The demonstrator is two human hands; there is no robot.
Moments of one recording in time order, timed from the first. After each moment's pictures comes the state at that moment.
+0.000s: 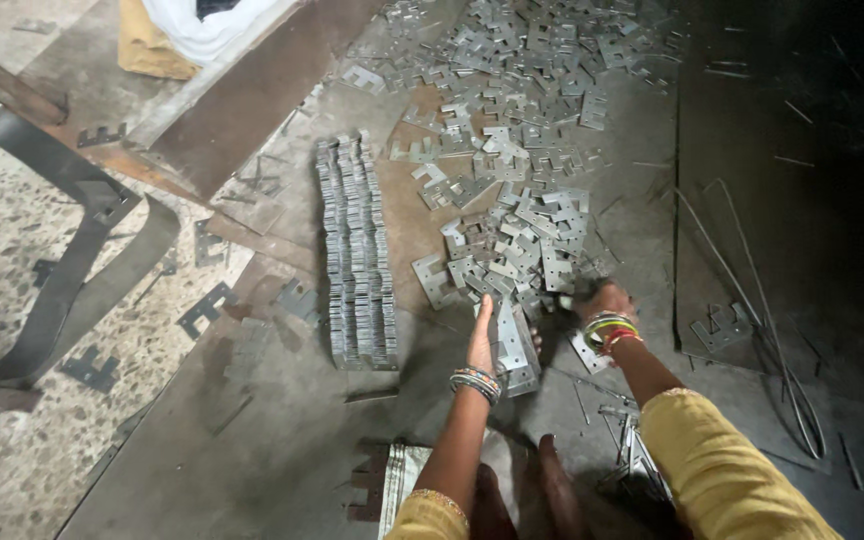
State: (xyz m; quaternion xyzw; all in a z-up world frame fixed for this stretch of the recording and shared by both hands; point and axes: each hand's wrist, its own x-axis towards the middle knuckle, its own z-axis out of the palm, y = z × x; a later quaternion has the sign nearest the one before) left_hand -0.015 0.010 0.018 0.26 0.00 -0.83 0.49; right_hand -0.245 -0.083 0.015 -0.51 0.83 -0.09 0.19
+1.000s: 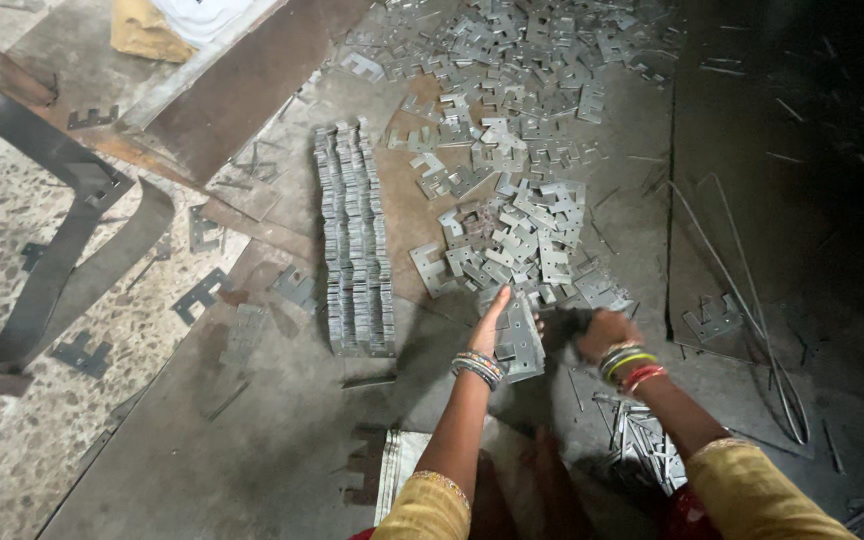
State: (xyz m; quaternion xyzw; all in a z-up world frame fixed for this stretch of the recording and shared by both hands) left_hand -0.025 0.001 0.001 0.25 -0.01 -0.86 0.45; right_hand -0.232 -0.010 0.083 -0.64 0.74 0.12 0.16
